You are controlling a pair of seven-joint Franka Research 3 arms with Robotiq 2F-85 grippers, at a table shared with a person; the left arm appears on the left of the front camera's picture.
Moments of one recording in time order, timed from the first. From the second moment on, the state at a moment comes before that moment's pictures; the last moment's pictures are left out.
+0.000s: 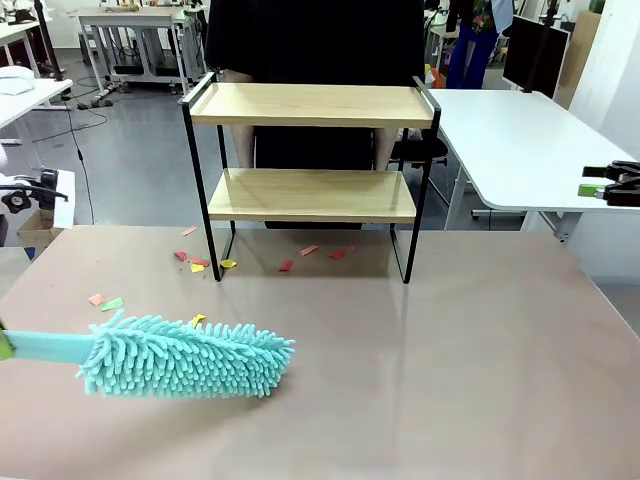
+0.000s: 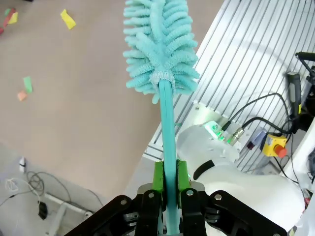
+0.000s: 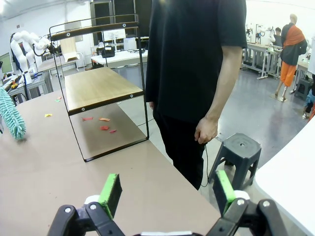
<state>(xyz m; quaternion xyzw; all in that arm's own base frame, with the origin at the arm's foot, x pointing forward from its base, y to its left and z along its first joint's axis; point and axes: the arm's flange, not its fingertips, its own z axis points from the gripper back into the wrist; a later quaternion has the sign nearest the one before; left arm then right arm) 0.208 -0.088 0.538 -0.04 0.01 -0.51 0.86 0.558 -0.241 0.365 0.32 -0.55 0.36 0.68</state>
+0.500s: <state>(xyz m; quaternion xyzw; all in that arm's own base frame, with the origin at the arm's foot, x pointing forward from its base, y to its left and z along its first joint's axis) 0.207 -0.090 0.538 -0.04 0.01 -0.50 0.86 0.558 -0.241 0.365 0.32 -0.55 0.36 0.68</state>
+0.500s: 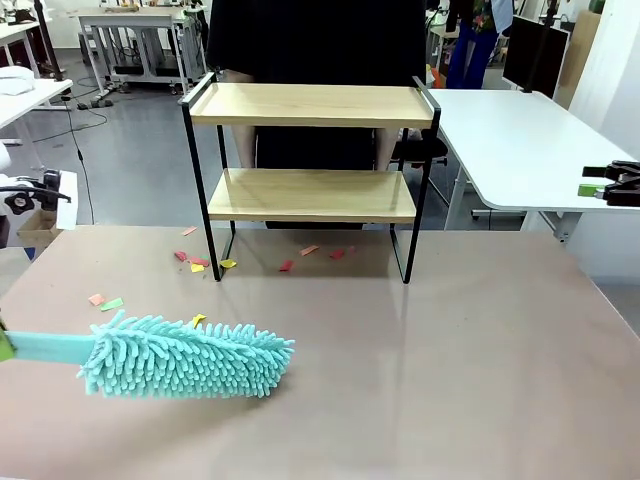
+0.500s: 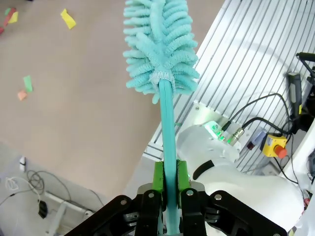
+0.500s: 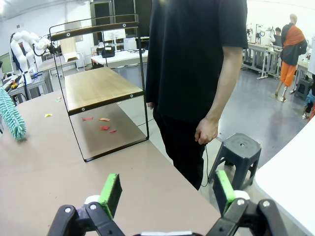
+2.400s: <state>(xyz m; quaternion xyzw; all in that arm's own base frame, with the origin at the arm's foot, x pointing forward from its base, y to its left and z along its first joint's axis) 0.207 -0.090 0.538 -0.04 0.01 -0.50 0.86 0.558 -0.241 0.365 0.32 -0.55 0.36 0.68</state>
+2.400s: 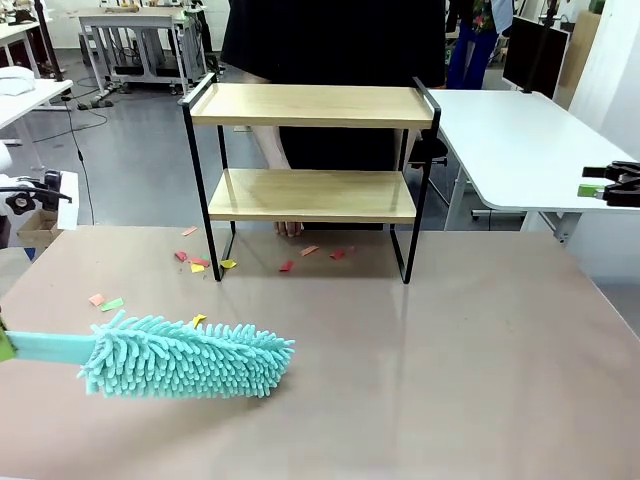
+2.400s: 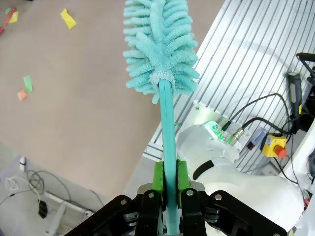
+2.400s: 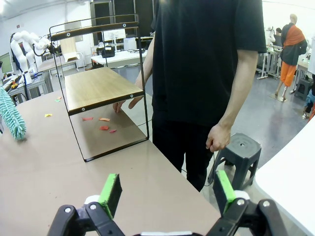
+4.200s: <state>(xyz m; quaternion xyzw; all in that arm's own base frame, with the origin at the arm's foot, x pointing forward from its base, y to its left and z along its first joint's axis) 0.222 -0.272 0.501 -0.14 -0.13 -0.28 0.94 0.558 -0.241 0.365 0.32 -0.55 0.36 0.68</state>
